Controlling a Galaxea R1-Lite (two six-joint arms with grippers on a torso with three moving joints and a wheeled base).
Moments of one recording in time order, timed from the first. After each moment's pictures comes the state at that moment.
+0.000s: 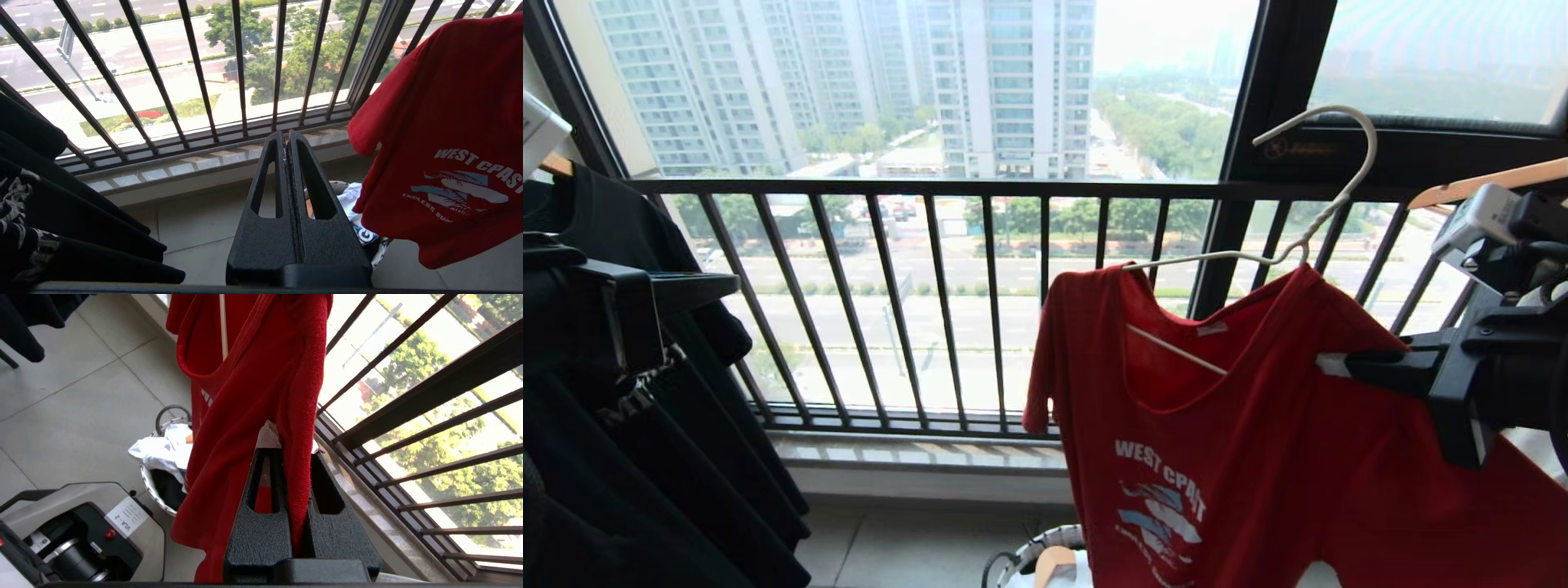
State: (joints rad) left arm -0.14 1.11 -0.98 0.08 -0.18 0.04; right arm 0.41 1.22 -0.98 0.18 0.12 -0.37
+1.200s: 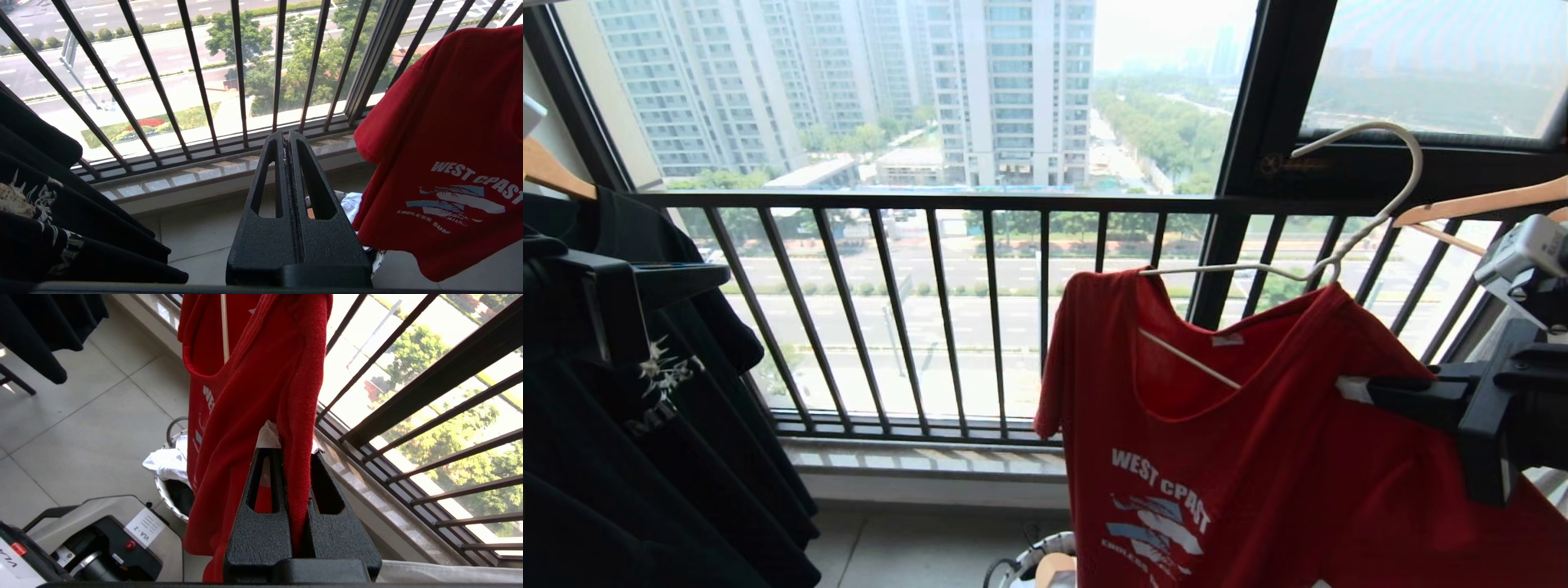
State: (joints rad) left arm -0.14 1.10 -0.99 0.07 -0.18 0.04; right arm 0.40 1.15 -0.87 0.11 0.12 -0.29
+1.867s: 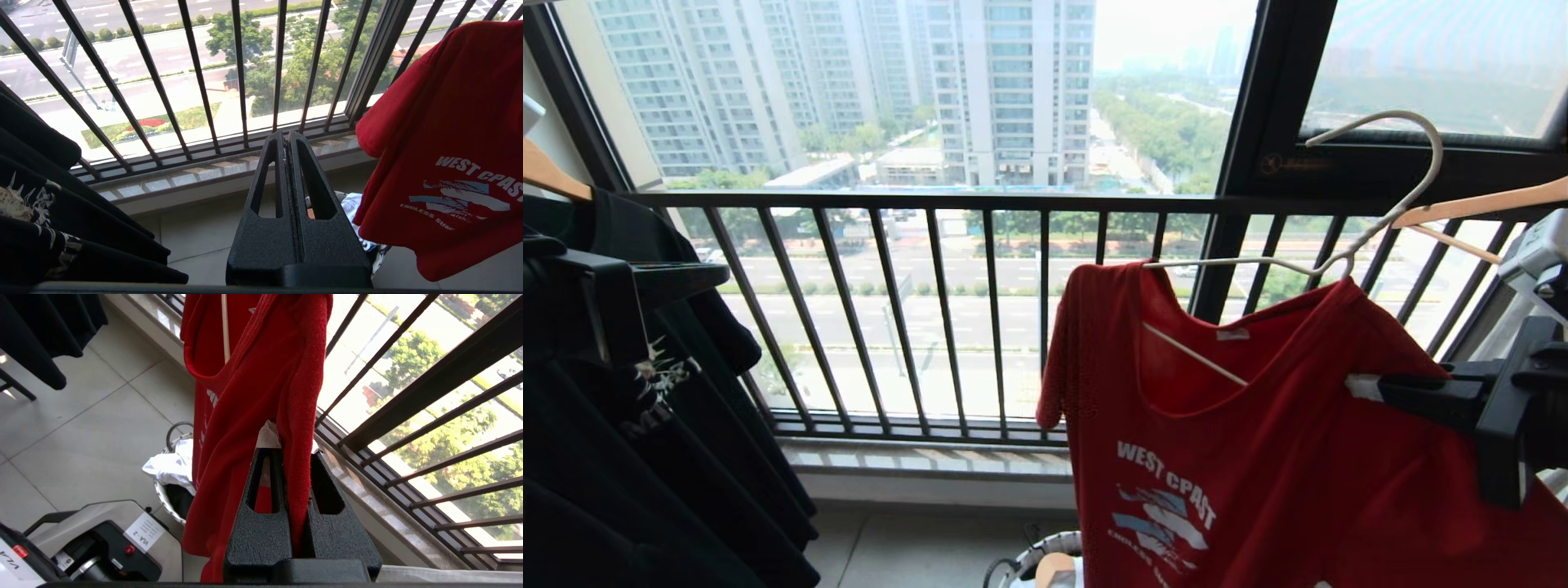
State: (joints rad) left arm -0.14 1.10 -0.99 0.07 -0.18 0.04; right arm 0.40 1.12 -0.86 0.11 0.12 -0.29
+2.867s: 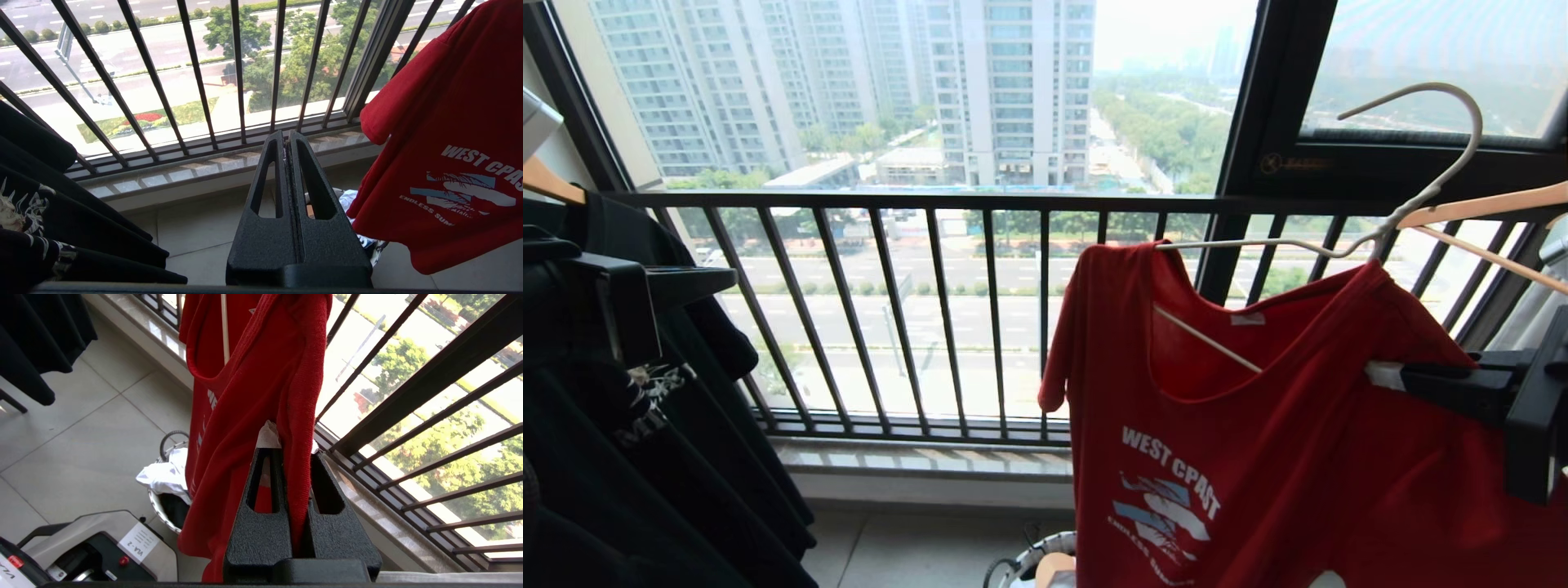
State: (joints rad) left arm -0.13 1.11 -0.99 0.07 -0.19 0.03; right arm 0.40 1.09 -0.88 0.12 0.09 -0.28
